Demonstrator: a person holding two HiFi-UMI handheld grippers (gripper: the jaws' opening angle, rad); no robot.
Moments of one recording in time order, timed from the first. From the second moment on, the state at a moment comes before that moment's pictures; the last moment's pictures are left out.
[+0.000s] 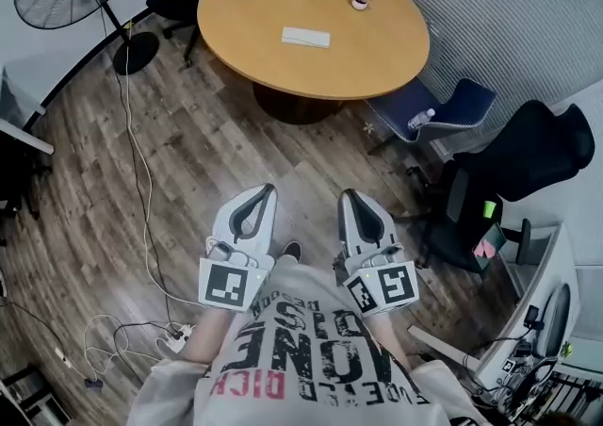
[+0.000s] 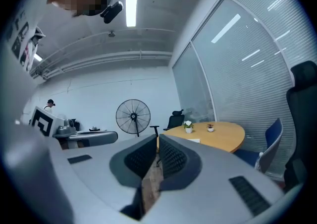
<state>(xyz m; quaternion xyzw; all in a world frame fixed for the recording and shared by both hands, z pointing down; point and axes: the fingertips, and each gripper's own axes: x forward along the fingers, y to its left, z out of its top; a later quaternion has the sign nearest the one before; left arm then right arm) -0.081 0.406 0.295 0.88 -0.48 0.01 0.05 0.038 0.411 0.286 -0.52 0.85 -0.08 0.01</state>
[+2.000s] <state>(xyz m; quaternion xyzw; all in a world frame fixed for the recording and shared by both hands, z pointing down) -0.082 0.217 0.290 0.90 -0.43 0.03 0.05 0.025 0.244 0.279 -0.55 0.83 -0.09 0.01</state>
